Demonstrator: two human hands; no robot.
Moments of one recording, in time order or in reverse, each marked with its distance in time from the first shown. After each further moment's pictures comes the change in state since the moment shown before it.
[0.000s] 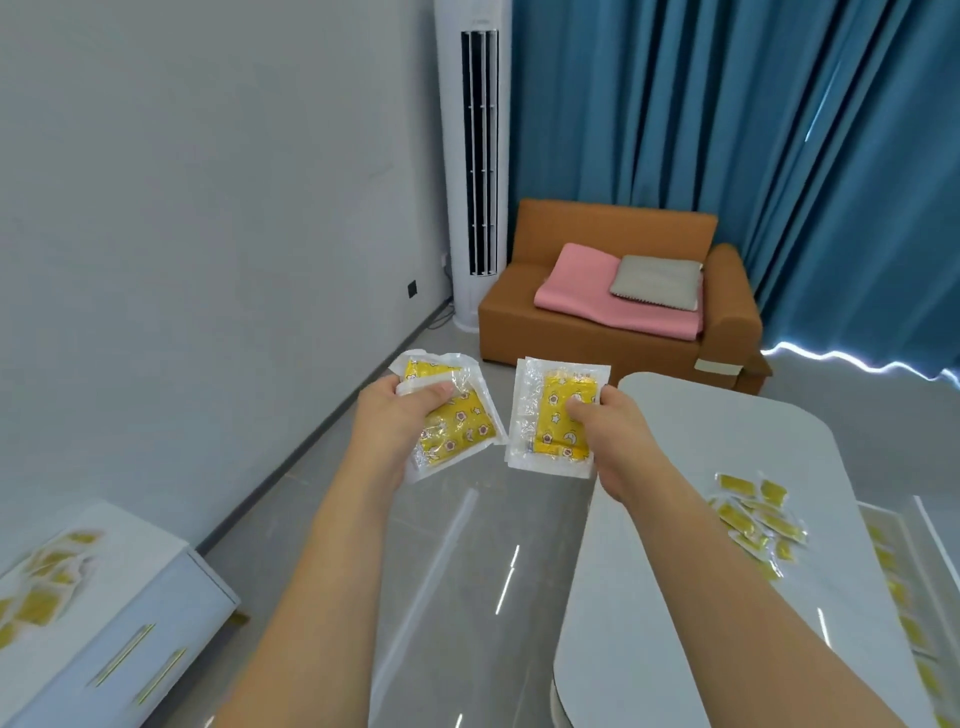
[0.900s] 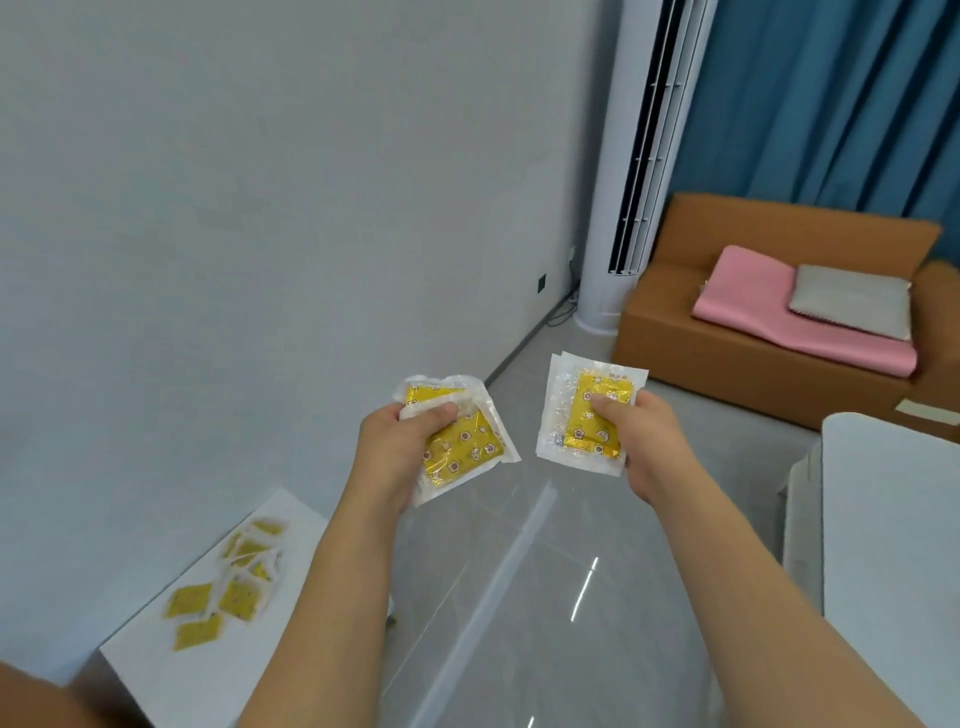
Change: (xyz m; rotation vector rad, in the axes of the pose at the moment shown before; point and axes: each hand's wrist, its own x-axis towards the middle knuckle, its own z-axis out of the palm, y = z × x) left_hand 0.185 0.039 -0.409 -0.017 0.175 -0.098; right_hand 0.046 0.007 0.446 0.081 -0.119 0.039
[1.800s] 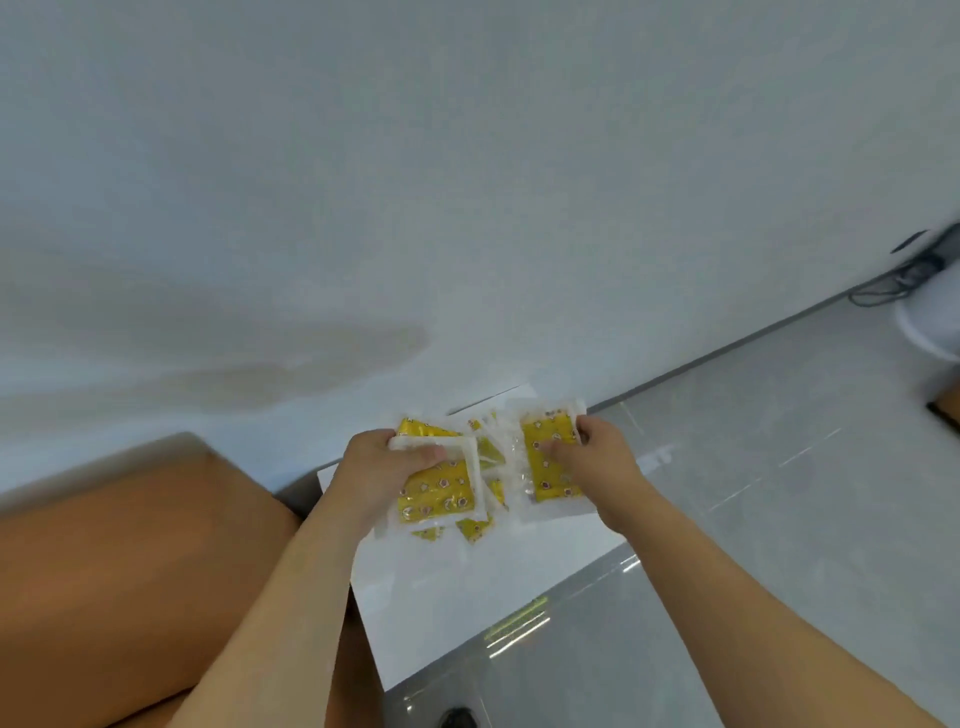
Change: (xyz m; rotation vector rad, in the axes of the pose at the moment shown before) left_hand 0.242 -0.229 -0.535 0.032 0.368 -0.376; right_hand 0.086 0.356 0.553 -0.797 -0.607 0.089
